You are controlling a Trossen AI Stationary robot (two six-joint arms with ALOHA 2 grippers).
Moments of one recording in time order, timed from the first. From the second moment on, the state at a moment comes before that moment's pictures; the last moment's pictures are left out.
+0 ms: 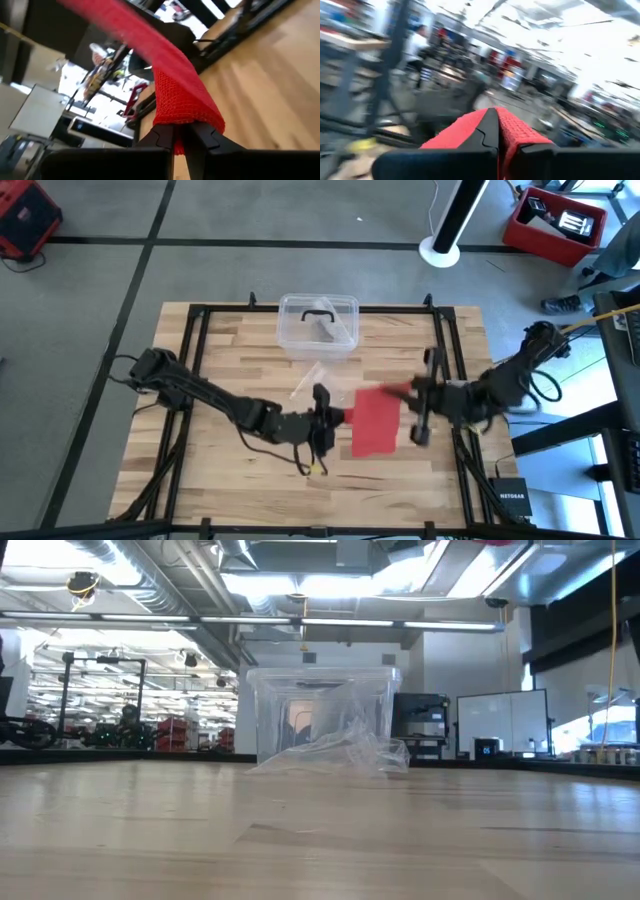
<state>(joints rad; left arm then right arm) -0.39 1.77 1.38 0.07 -0.71 0.68 0.66 1.11 1.20 0.12 0.75 -0.52</state>
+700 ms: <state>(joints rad) -0.56 1.82 1.38 0.02 -0.64 0.38 0.10 1.16 0.92 -0.11 0.35 0.04</state>
